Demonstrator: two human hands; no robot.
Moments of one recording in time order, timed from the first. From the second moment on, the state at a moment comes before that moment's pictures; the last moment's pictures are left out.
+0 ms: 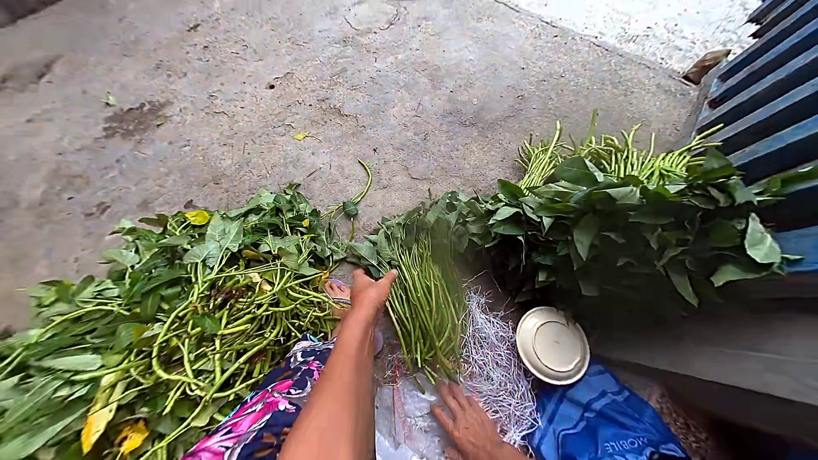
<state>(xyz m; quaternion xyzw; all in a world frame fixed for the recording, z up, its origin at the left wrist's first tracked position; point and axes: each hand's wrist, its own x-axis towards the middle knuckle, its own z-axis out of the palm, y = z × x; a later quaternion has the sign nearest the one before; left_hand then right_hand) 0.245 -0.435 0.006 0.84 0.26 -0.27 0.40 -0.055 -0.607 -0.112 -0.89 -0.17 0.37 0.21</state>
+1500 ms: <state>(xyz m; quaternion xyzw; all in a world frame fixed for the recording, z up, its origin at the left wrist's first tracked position) 0.240 -0.458 -0.100 0.58 0.47 -0.29 0.59 0.239 -0.680 -0.108 -0.70 0.29 0.35 0.54</state>
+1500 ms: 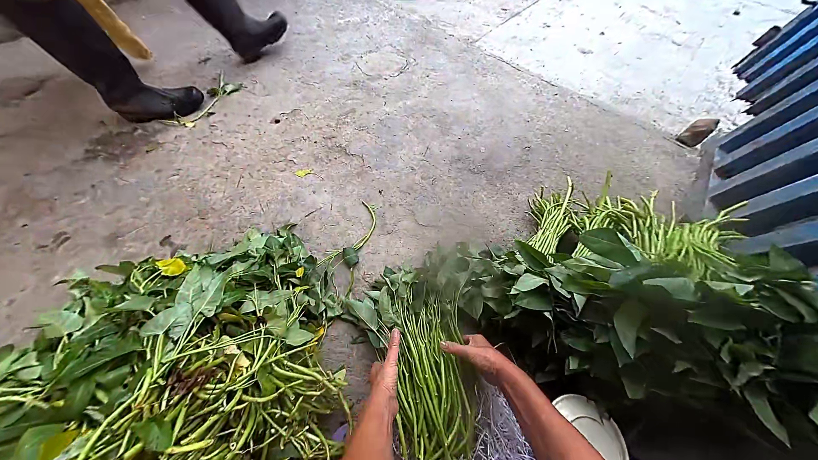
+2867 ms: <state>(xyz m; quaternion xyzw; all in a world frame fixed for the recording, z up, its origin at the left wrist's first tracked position) 0.307 -0.455 0.221 0.55 0.04 -0.08 0.83 0.310 -0.617 0.239 -0.85 -0.02 0.05 0.53</state>
